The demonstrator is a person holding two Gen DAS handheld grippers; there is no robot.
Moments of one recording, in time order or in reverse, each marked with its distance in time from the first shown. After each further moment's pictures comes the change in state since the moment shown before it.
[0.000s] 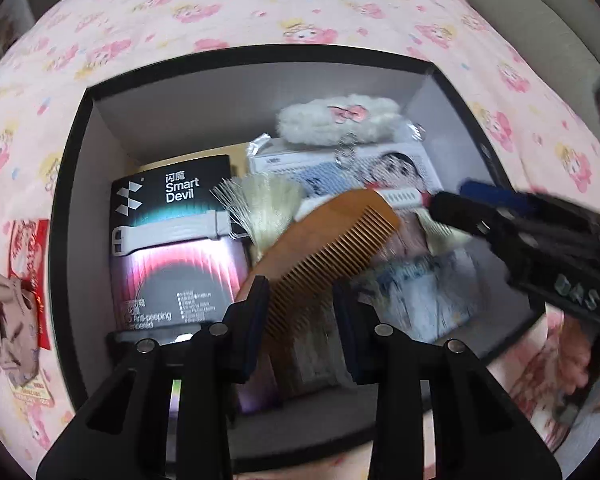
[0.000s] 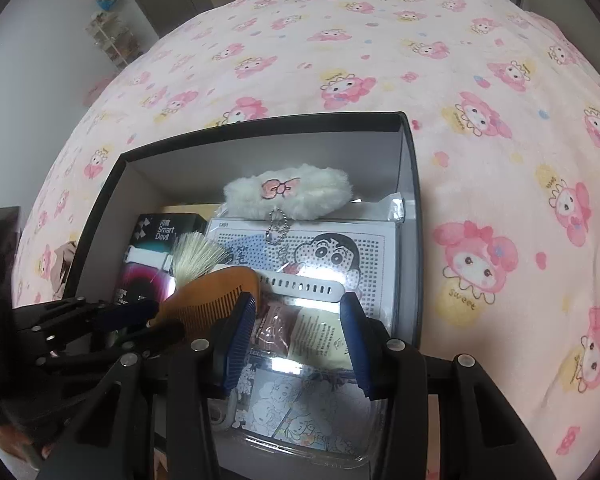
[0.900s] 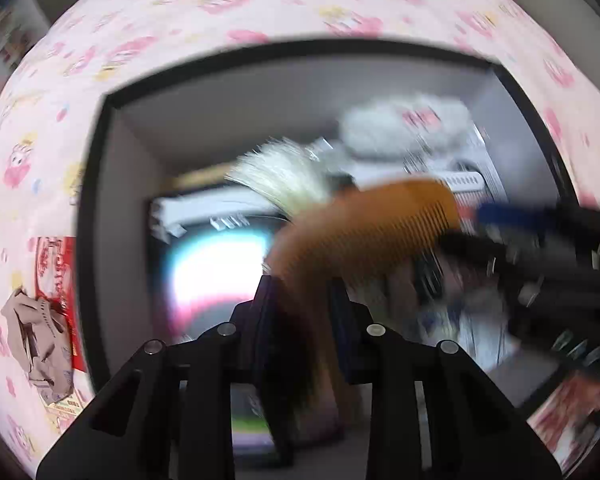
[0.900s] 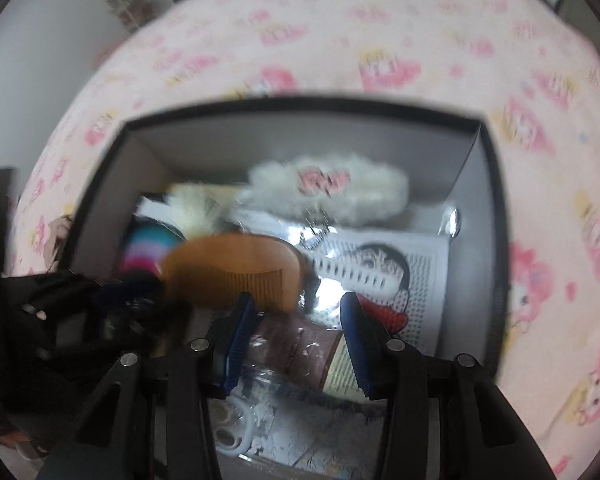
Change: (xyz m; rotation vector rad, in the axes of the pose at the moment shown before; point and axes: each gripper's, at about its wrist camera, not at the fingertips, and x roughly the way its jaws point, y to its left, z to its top) left arm 0.003 0.027 0.022 -0.053 0.014 0.156; right arm 0.051 0.020 0.019 -0.055 0.145 0.005
